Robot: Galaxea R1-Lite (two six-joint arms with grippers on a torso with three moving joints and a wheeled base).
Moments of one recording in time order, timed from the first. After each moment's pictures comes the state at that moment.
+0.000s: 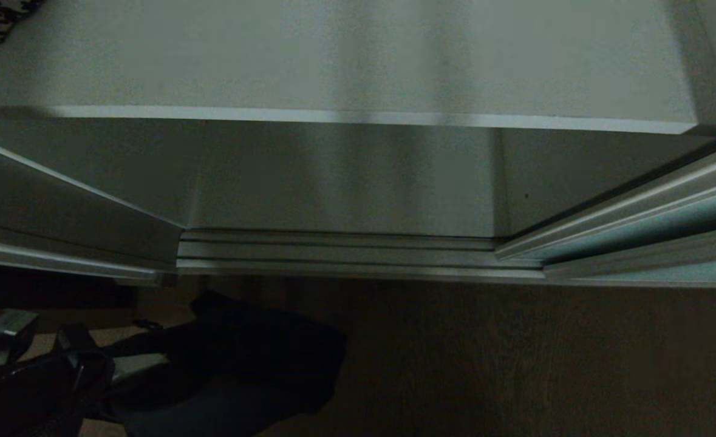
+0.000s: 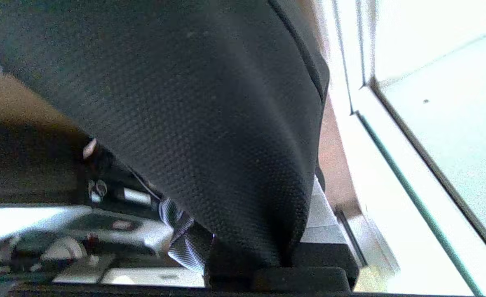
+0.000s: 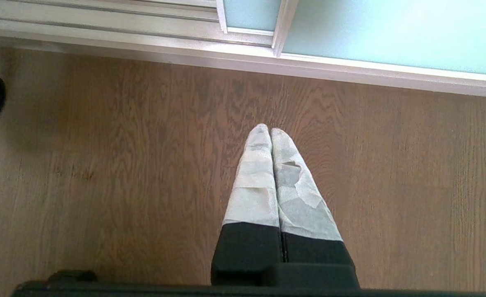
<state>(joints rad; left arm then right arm) 0.03 1.11 -0.51 -0.01 -0.48 -1.05 0.01 0.00 0.00 0.00 0.01 0.00</state>
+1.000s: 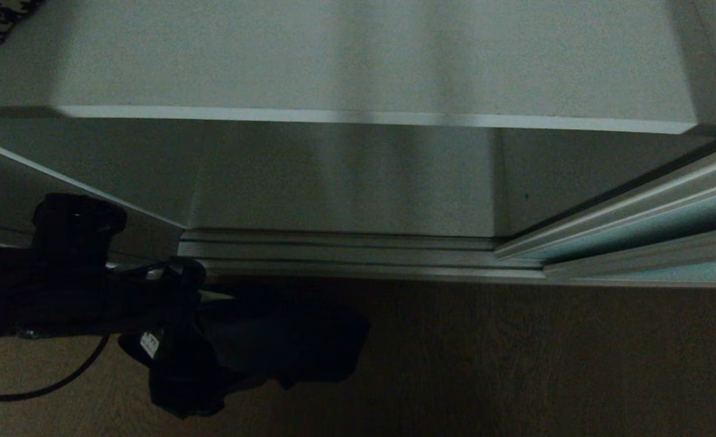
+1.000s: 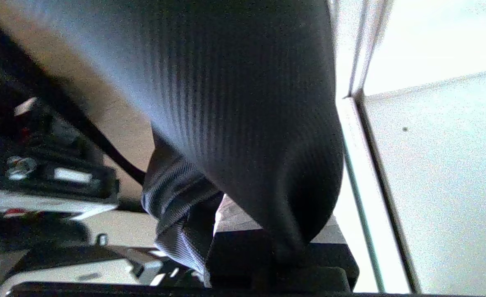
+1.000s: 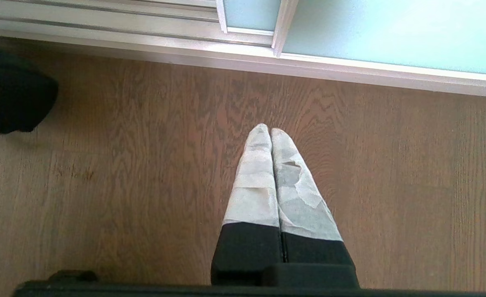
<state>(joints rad) -0.05 1.59 -0.87 -0.01 -0.55 -1.24 0.01 0.00 0.00 0.00 0.01 0.00</state>
